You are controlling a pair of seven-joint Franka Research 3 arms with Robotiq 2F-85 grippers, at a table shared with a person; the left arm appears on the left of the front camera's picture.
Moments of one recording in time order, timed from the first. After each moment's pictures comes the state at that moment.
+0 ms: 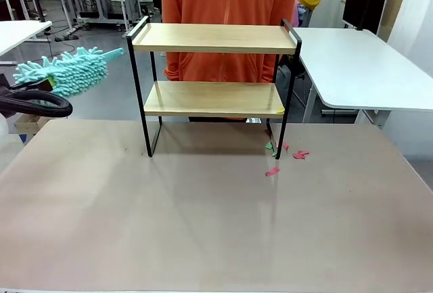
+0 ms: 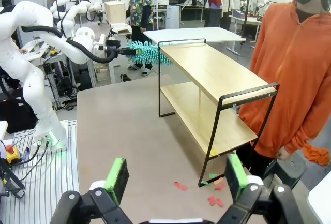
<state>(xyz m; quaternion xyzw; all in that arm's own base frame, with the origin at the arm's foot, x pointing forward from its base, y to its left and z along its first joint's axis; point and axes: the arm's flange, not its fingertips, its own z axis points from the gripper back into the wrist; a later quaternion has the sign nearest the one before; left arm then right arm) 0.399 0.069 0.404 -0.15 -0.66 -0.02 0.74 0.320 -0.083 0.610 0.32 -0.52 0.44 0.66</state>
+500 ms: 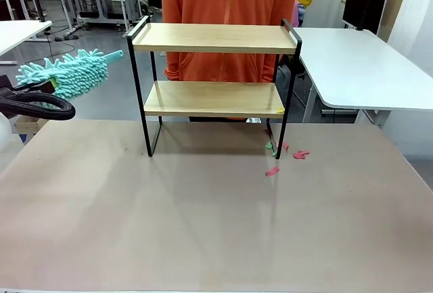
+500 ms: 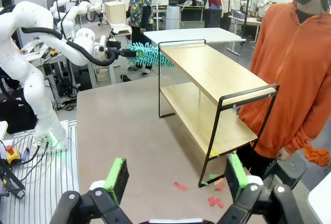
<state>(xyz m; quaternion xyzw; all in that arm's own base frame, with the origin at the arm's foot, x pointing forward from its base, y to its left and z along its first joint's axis) 0.401 0.056 0.406 -0.15 -0.65 -0.03 0.74 0.320 -0.083 0.611 0.32 -0.52 0.44 0.66</state>
